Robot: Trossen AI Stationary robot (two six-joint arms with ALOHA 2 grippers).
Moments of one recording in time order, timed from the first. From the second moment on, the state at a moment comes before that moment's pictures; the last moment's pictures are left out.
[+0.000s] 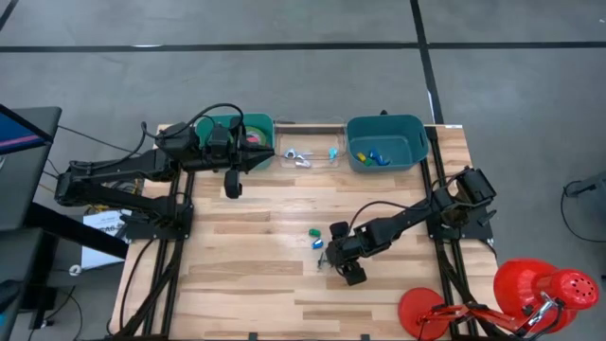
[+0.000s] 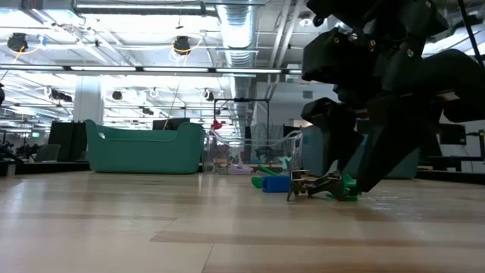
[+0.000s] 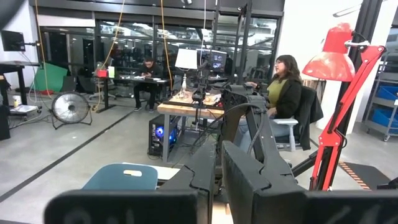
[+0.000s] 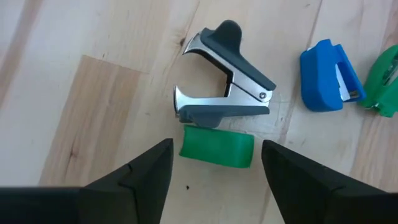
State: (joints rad) left arm 0.15 1.00 0.99 0.14 0.06 -0.09; right arm 0.37 1.80 0.99 -0.32 0.05 0.05
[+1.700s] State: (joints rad) left arm 0.15 1.00 0.99 0.14 0.06 -0.09; right arm 0.36 1.79 1.01 -0.36 0.05 0.08
